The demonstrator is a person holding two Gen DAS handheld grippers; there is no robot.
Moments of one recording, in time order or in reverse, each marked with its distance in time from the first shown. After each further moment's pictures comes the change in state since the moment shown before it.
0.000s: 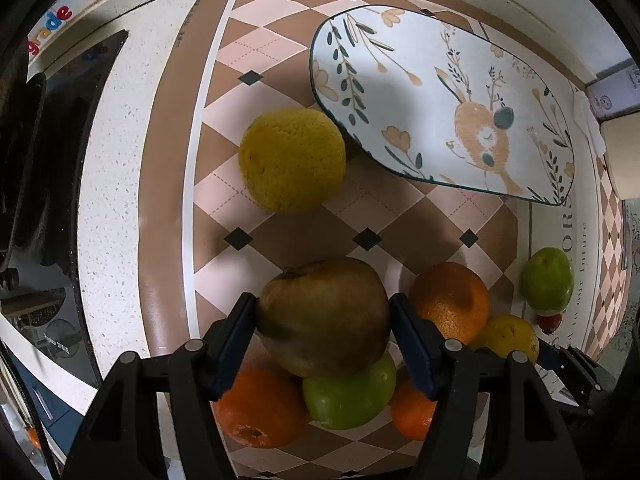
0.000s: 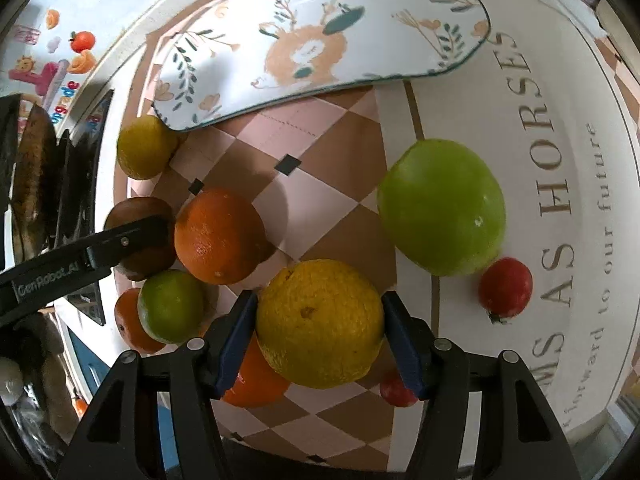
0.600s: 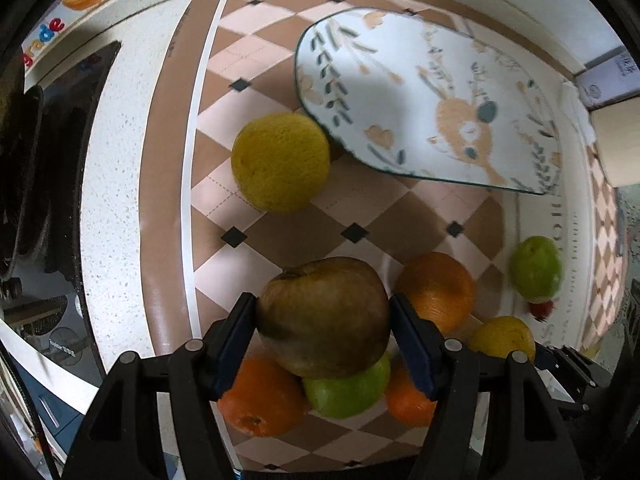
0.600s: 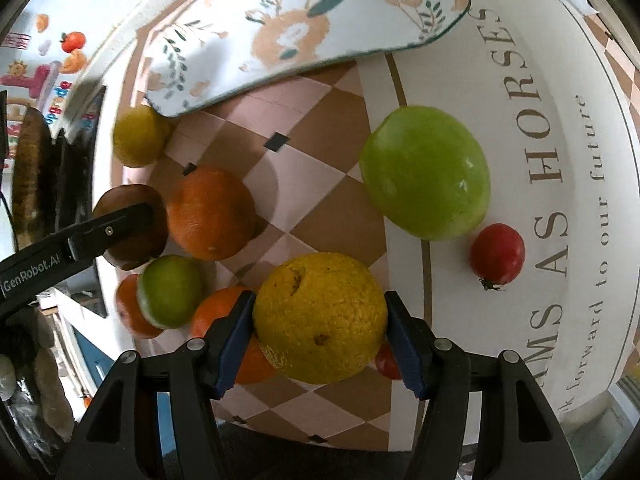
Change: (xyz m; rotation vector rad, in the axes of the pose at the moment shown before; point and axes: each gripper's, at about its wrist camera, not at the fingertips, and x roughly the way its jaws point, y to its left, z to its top) left arm -0.019 -0.011 0.001 0.039 0.001 -0.019; right arm -0.008 -0.010 -0.011 0.028 0.034 0.018
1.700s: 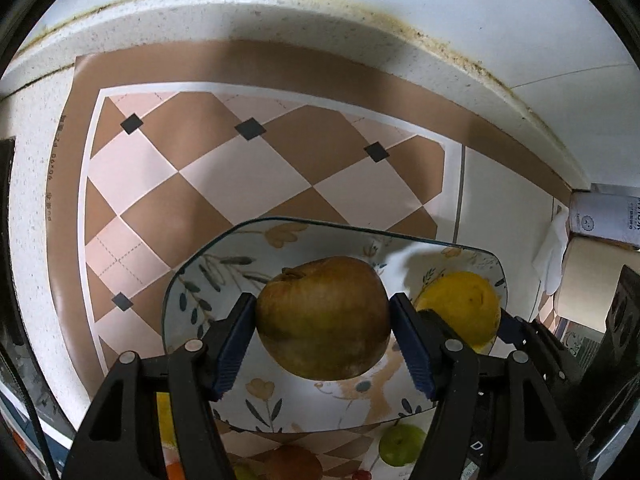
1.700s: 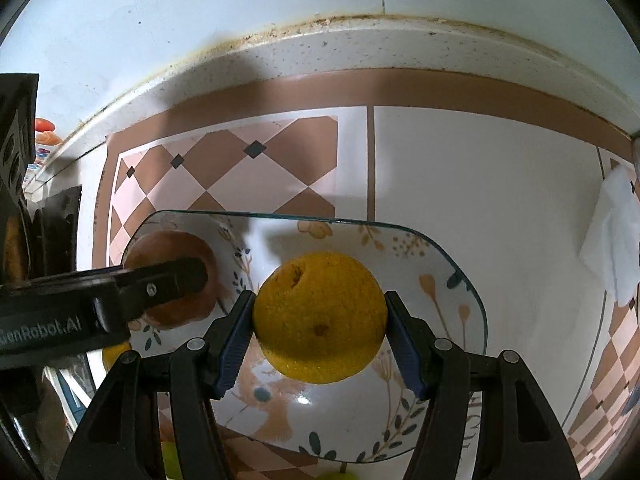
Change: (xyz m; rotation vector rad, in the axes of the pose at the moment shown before) left arm 0.027 -0.016 0.198 -0.159 0.105 -0.179; right arm -0.031 -0.002 0.236 -0.167 -0.073 -0.098
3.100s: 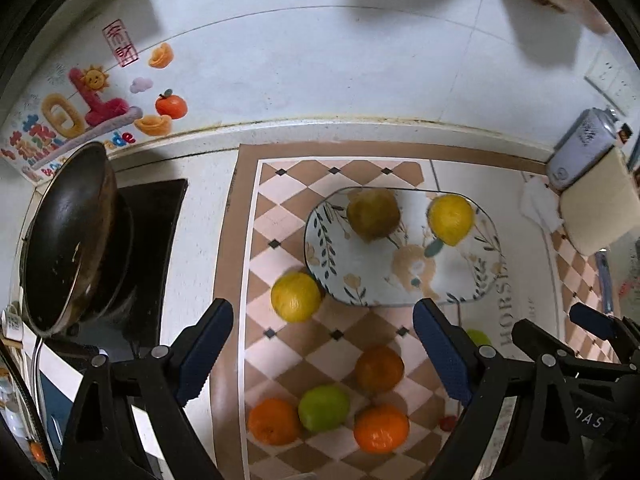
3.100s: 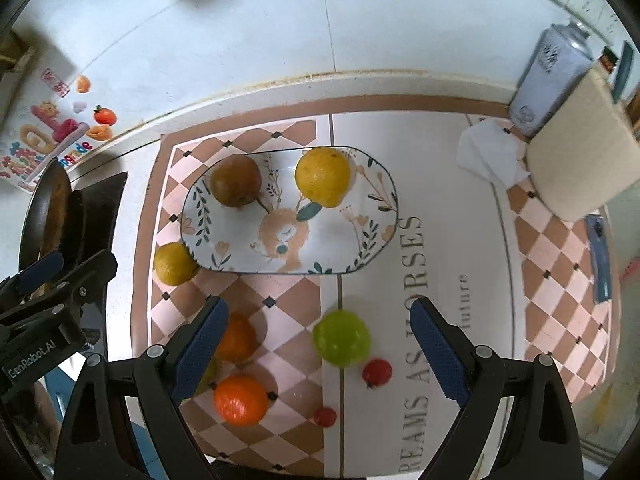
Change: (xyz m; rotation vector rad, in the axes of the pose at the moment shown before) left arm -0.138 -0.015 -0.209 0.174 -0.522 0.262; right arm -0.155 0.032 -0.184 0.057 -0.246 -0.112
